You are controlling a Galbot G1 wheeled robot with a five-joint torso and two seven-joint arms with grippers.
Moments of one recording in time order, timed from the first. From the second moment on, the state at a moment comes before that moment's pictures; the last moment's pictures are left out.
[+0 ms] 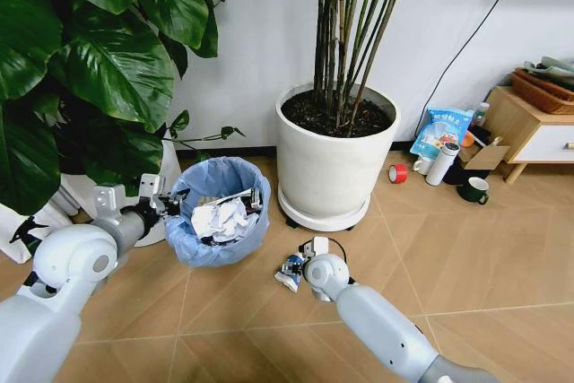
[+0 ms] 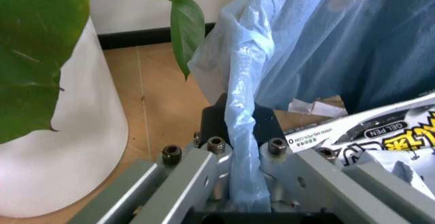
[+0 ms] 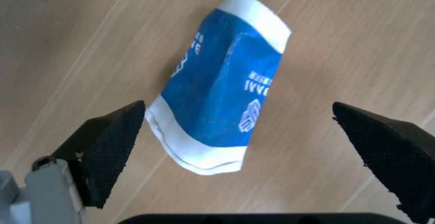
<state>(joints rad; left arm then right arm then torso) 1.09 -0.83 -0.52 -2.06 -0.90 0.74 -0.14 -0.75 1.36 -0.18 1.28 1.18 -0.59 0.68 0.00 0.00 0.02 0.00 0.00</state>
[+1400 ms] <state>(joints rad) 1.11 -0.82 -0.55 -2.08 -0.91 0.74 -0.13 -0.73 1.47 -0.15 1.04 1.03 -0.54 0.56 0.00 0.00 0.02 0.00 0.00</state>
